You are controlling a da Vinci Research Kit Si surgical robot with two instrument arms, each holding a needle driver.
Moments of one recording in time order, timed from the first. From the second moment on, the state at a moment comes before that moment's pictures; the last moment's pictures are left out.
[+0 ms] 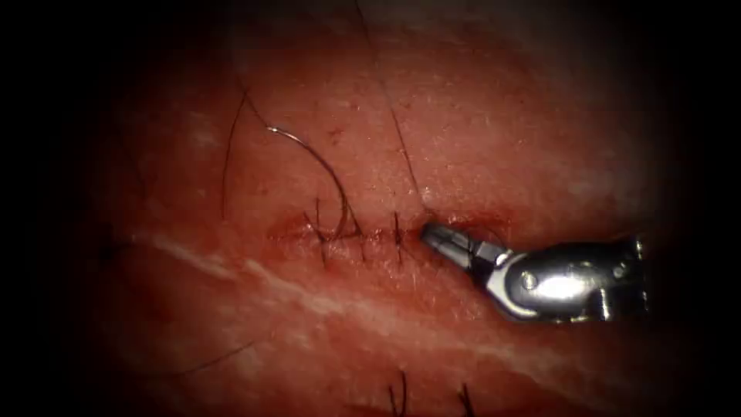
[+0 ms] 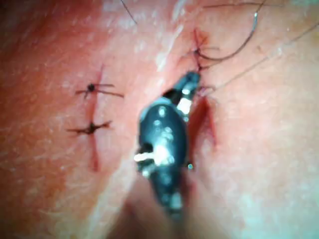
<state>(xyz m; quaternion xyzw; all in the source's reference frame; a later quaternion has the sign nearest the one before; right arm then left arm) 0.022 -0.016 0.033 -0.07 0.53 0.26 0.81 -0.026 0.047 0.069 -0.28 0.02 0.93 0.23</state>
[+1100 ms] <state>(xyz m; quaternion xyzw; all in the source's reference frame) 0.020 -0.020 0.033 -0.09 0.52 0.26 0.81 -0.022 0.061 0.080 -0.28 0.06 0.92 0.26</state>
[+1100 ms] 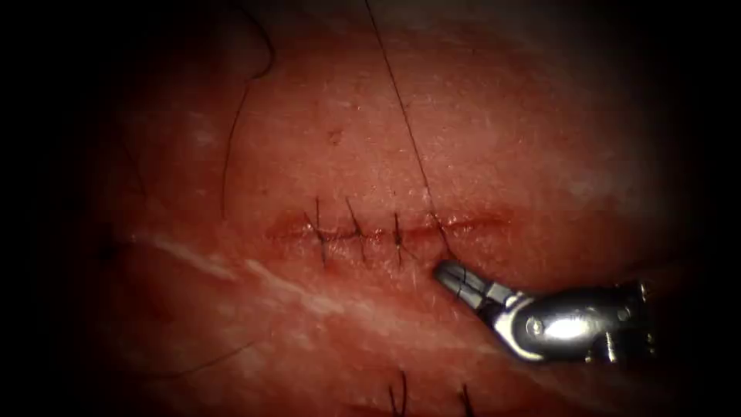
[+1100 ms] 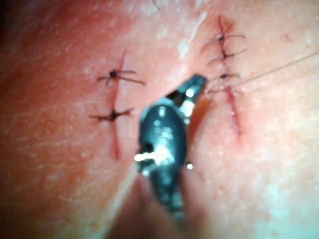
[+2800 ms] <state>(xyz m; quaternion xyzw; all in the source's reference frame) 0.019 -0.028 0.036 -0.10 0.51 0.24 0.82 -0.017 0.072 0.083 -0.28 0.16 0.90 0.30</state>
